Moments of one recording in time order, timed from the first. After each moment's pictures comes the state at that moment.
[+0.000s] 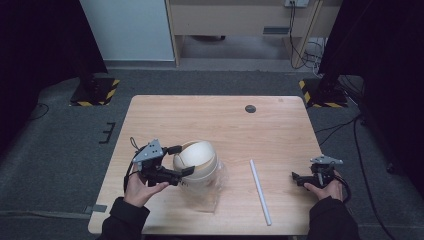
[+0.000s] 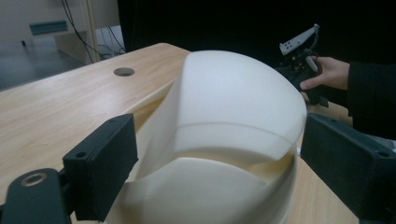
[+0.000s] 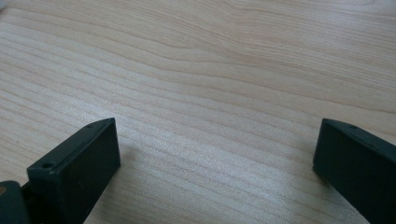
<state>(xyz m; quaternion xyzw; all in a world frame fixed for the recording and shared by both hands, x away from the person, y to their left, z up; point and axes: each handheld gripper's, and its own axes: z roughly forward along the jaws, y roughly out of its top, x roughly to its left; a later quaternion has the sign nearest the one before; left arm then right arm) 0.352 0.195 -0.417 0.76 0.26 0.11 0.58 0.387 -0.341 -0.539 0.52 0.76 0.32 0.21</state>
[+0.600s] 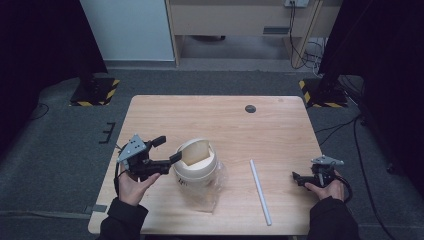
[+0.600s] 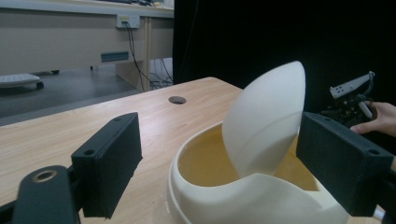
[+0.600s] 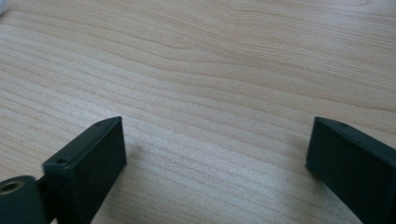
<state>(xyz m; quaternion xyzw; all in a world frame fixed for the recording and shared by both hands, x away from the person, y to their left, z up) 0.350 0.226 -0.409 0.69 0.33 0.19 0.61 0.385 -0.343 -0.537 0.52 0.76 0.32 0.21</state>
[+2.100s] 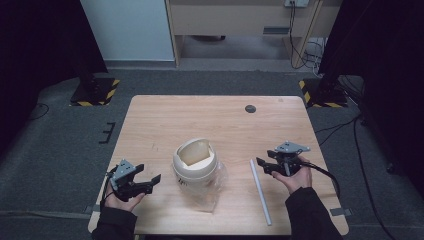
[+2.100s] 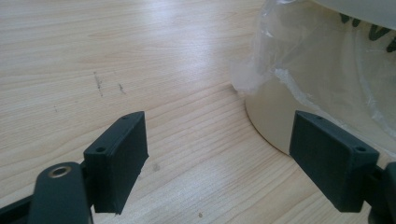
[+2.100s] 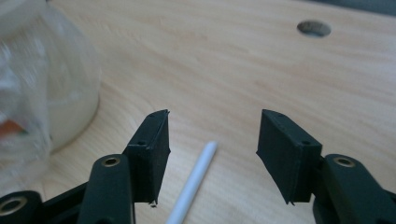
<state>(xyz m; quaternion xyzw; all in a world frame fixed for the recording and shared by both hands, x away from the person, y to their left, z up) 0.322 0.276 -0.486 0.75 0.45 0.19 0.45 0.385 -0.213 -0.467 0.43 0.79 0.41 0.18</state>
